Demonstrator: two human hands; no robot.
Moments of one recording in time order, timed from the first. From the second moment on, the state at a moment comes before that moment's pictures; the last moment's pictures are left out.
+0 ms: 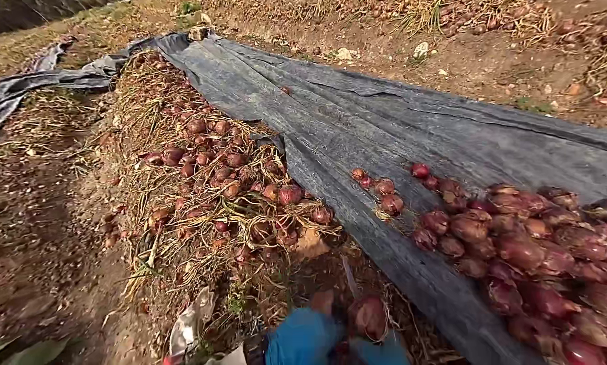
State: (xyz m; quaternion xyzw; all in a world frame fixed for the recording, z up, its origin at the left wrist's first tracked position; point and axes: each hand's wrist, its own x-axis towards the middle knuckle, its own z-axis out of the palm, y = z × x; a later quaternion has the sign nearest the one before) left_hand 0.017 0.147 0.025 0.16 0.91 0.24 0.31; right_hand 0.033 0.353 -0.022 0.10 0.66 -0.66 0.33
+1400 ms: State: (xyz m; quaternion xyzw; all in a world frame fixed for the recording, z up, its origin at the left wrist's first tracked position) left_hand -0.203 0.136 -0.045 -0.19 0.96 0.06 0.18; right_hand -0.042 0.423 0.015 0.14 0.71 -0.61 0.33
